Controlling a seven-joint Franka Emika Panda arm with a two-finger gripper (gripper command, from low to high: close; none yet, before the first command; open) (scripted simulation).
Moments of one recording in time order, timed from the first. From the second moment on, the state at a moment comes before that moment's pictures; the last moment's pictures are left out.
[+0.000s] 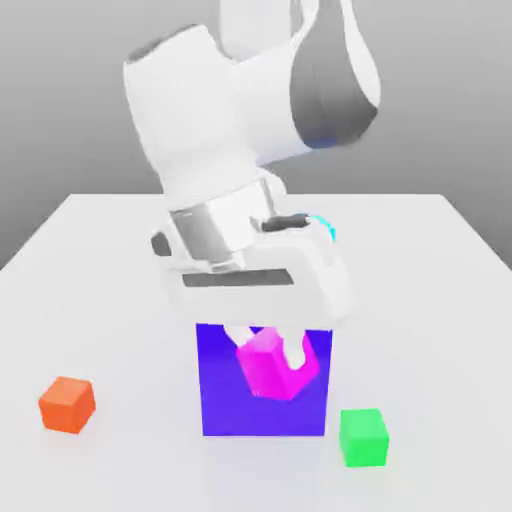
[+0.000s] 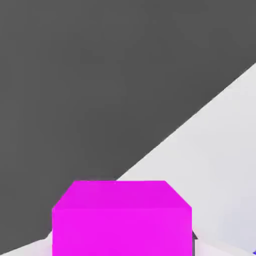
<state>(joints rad) 0.18 -0.10 -0.16 -2.49 0.56 2.55 1.15</state>
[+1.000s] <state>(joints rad) 0.13 -0.04 0.20 -2.63 0.06 2.64 2.79</state>
